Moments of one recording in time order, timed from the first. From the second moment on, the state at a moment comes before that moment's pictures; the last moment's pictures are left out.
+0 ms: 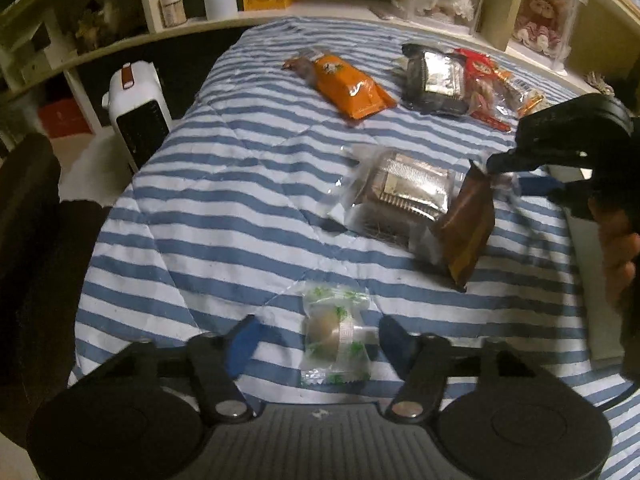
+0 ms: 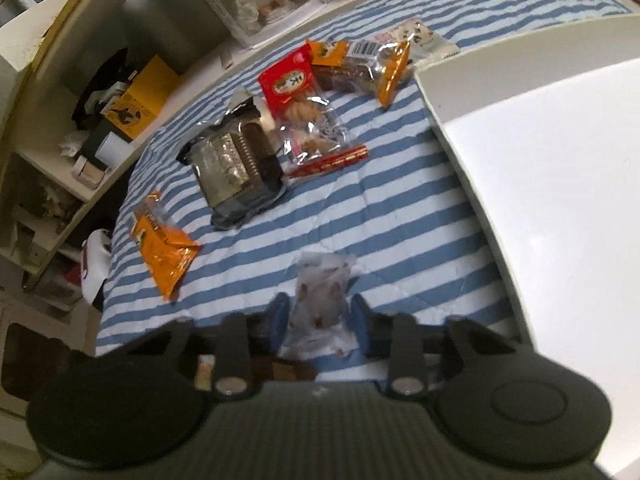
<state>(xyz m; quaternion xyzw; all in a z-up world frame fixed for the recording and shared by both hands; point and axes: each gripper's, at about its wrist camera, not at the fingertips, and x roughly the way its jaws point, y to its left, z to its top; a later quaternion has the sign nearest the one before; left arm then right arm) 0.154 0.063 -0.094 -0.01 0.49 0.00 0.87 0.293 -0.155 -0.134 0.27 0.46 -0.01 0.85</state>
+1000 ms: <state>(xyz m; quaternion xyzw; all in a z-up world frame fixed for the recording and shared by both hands) 0.119 0.030 -0.022 -0.04 0.39 -0.02 0.92 0.202 -0.204 -0.043 0.12 0.38 0.08 0.92</state>
